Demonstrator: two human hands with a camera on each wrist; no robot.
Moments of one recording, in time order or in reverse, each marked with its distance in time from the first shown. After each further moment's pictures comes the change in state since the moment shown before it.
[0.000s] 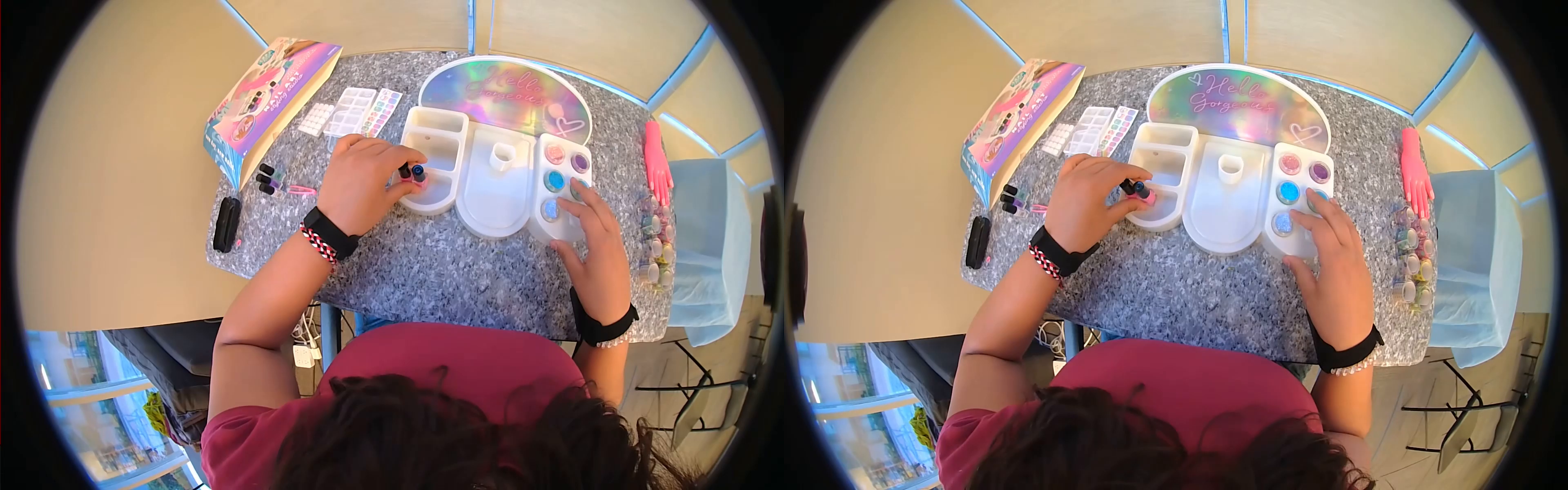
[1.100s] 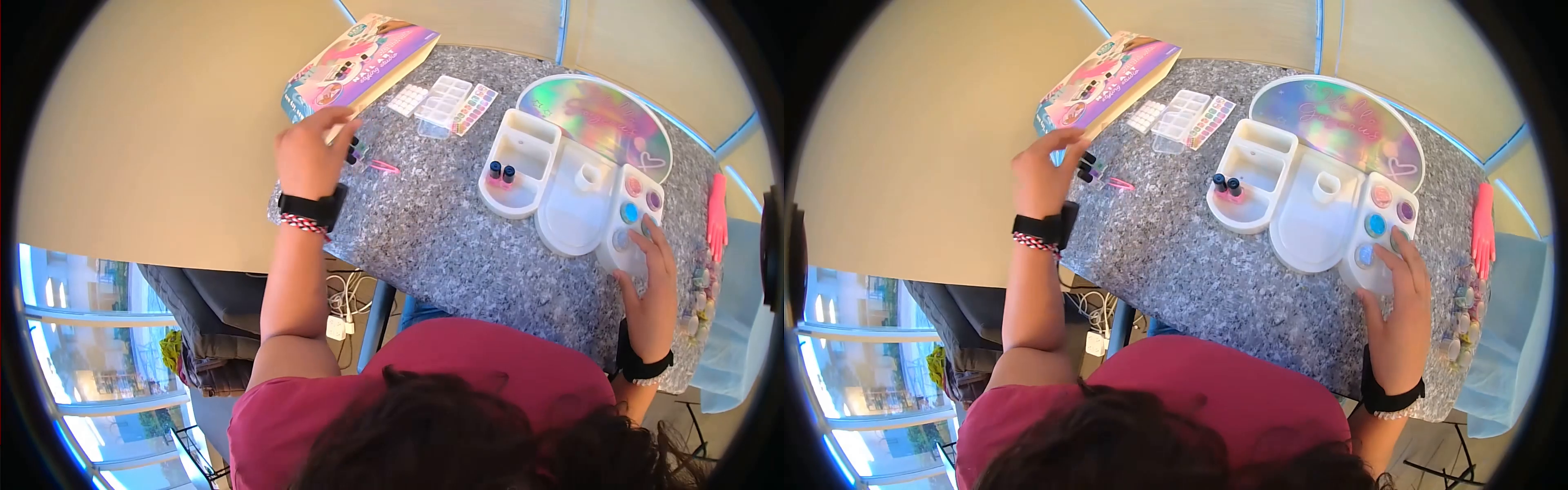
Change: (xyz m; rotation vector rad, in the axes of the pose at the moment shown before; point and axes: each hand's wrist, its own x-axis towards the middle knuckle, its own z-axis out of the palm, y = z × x) left_hand -0.076 -0.089 -0.091 0.299 0.365 -0.585; right_hand 0.001 0.002 0.004 0.060 -0.001 0.005
